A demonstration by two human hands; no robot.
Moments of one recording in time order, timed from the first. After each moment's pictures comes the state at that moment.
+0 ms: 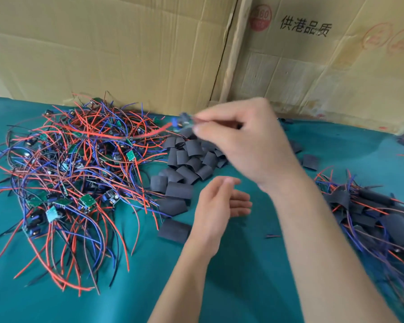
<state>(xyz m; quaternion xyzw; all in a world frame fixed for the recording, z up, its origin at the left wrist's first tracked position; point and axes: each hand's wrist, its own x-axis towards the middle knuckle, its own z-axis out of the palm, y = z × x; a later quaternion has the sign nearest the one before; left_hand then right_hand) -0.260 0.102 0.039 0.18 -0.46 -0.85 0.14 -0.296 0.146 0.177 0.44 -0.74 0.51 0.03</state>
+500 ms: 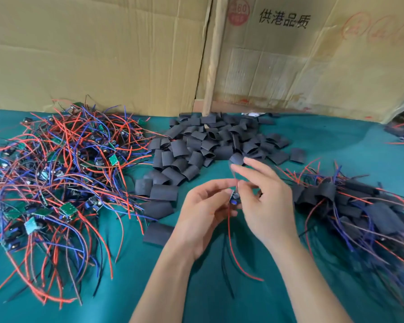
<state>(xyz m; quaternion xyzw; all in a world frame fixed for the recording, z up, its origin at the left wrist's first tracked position) -0.252 0.100 0.038 0.09 -0.51 -0.85 0.07 -0.308 0.219 0.062 0.27 -0.84 0.44 0.18</state>
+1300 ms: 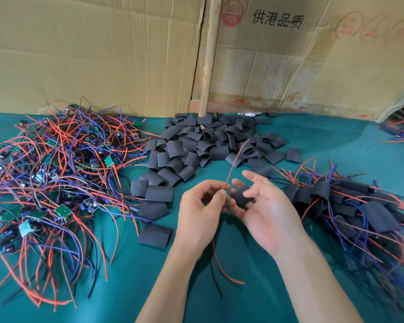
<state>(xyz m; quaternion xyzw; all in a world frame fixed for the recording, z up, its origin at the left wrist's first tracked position) -0.255 0.111 0.032 0.15 -0.66 -0.71 0.21 -0.317 0.225 0.060 -0.05 -0.44 0.86 -0.25</state>
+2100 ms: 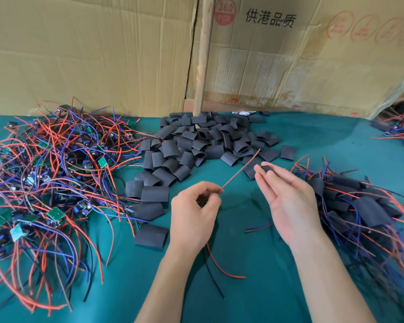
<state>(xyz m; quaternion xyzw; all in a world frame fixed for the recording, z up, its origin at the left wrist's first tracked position) -0.251 0.110 0.036 0.19 -0.75 -0.59 0.24 -0.340 0.256 0.055 0.00 -0.50 0.87 -0.05</state>
